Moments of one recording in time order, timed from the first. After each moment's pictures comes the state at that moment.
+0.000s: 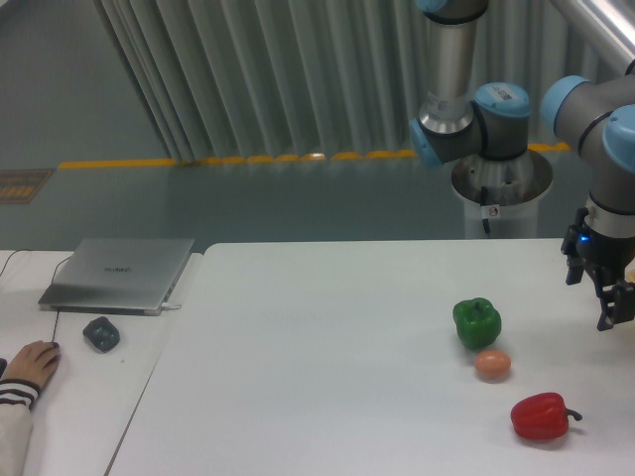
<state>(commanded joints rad) 2.55 -1.83 -1.53 -1.36 1.47 1.64</state>
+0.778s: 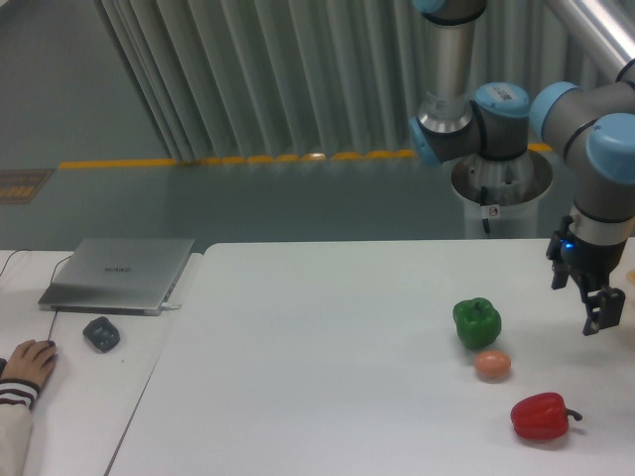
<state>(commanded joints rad) 2.50 -1.83 -1.60 -1.27 1.47 1.55</state>
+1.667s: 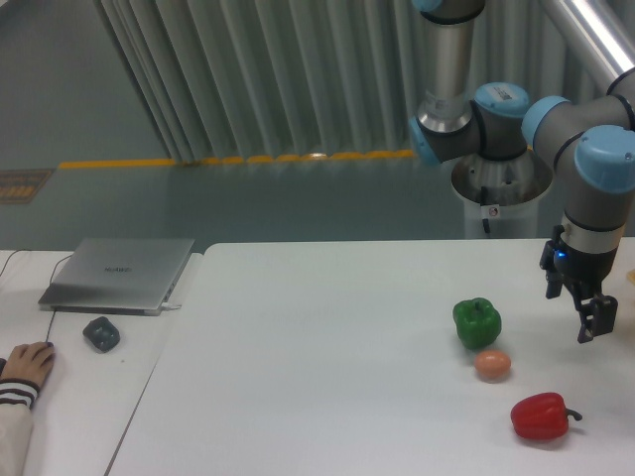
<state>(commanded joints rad) 2.50 -1.83 -1.61 -1.26 1.47 1.55</state>
